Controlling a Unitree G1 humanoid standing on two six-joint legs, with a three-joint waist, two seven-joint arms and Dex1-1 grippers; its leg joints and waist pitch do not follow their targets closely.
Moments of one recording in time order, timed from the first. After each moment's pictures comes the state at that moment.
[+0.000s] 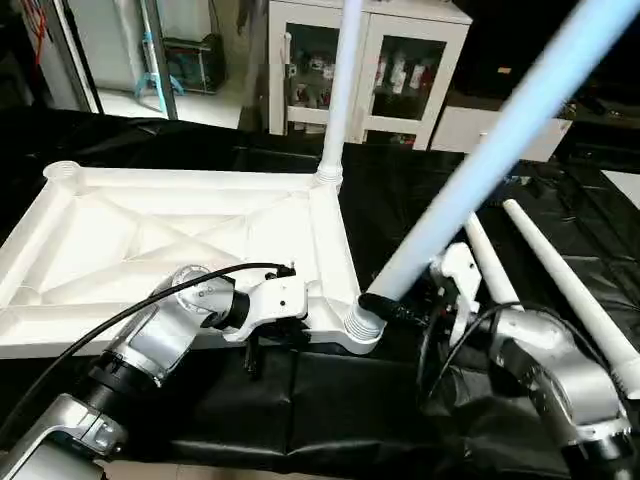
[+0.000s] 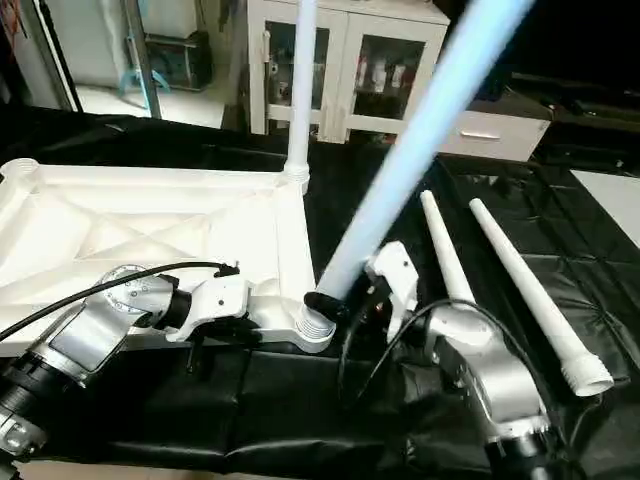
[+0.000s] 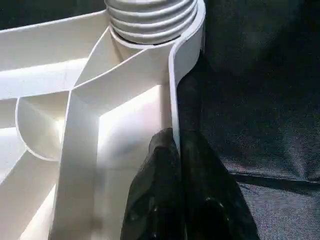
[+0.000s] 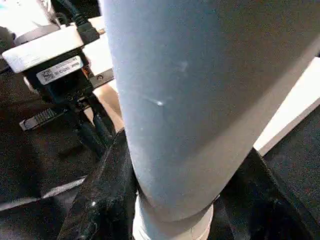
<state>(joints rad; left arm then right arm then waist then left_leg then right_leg) -0.50 0.50 -0.46 0.28 0.13 0.18 -1.18 -0.22 -0.42 0.15 0.02 0.35 0.33 0.88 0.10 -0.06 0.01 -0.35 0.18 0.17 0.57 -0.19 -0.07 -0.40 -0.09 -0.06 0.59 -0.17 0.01</state>
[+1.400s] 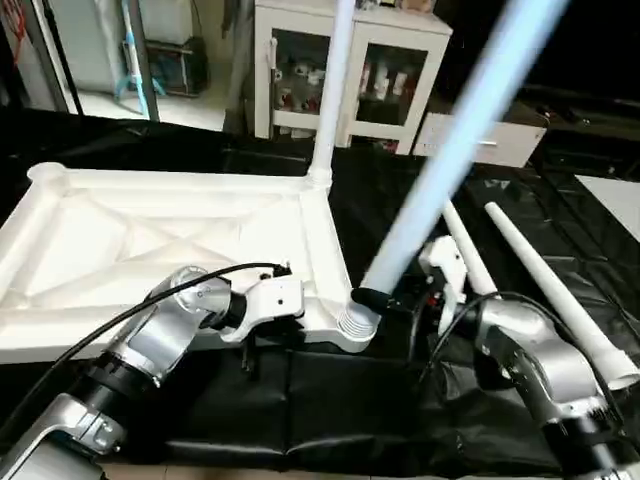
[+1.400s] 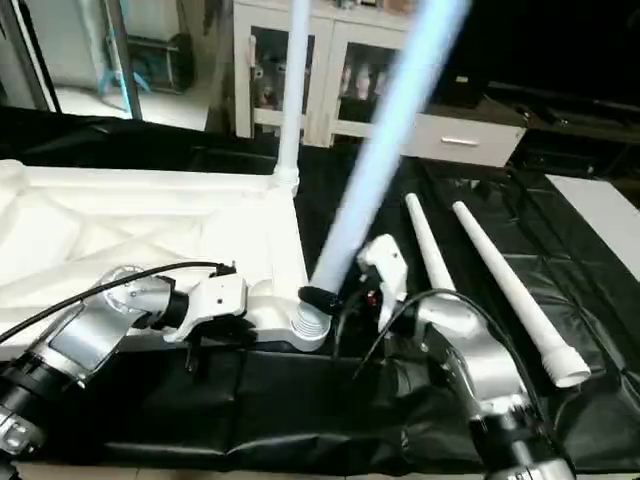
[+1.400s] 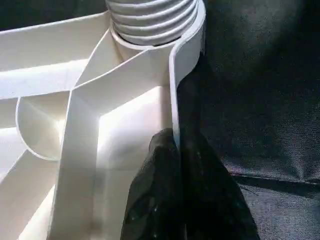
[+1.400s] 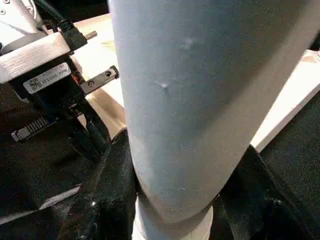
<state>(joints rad) -0.51 0.50 -0.46 0.29 0.13 0.22 -1.16 -0.27 -0.37 0.15 0.17 0.36 0.30 0.89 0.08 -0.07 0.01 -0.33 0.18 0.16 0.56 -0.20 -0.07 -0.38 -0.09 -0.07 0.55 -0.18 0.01</state>
